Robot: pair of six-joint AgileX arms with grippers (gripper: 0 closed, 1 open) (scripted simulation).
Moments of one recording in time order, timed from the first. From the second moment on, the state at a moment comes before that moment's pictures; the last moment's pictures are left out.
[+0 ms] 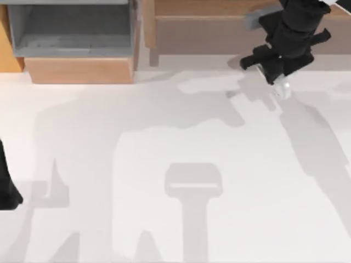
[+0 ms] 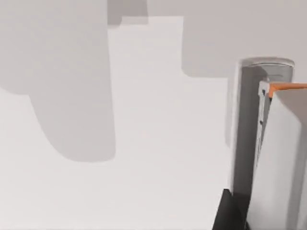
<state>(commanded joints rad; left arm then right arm) 0.00 0.00 0.00 0.00 0.00 0.00 0.28 2.39 2.20 -1.23 0.00 -0.11</state>
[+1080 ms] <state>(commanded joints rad) 0.00 0.00 0.00 0.00 0.00 0.00 -0.15 2.22 1.80 -1.05 0.01 -0.13</state>
